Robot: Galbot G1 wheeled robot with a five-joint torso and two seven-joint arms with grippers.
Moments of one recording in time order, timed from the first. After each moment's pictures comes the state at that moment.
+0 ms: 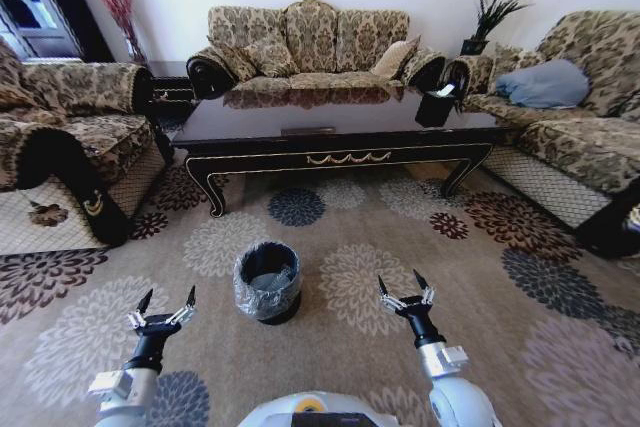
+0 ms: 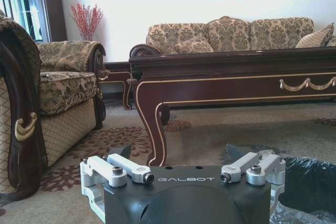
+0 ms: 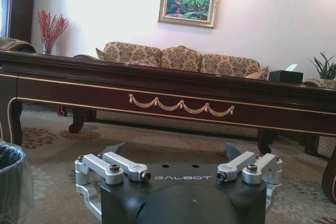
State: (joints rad) left arm 1.96 -1.20 -0.78 -2.19 -0.40 -0.19 -0.14; right arm -1.70 1.25 0.56 1.98 0.16 0.33 0.00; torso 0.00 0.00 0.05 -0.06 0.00
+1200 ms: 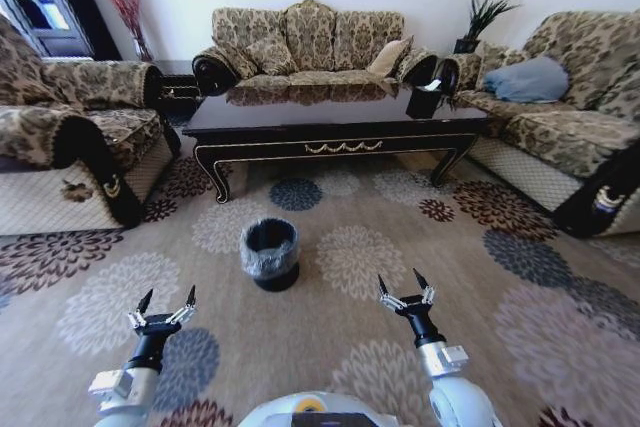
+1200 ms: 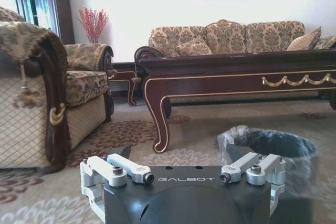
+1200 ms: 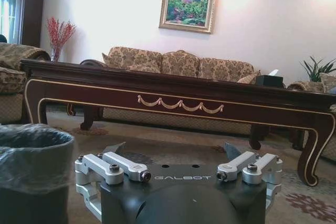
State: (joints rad) left arm 1.96 -1.20 -0.78 -2.19 -0.40 -0.19 -0.14; right arm -1.70 1.25 0.56 1.98 0.16 0.33 0.00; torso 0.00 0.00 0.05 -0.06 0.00
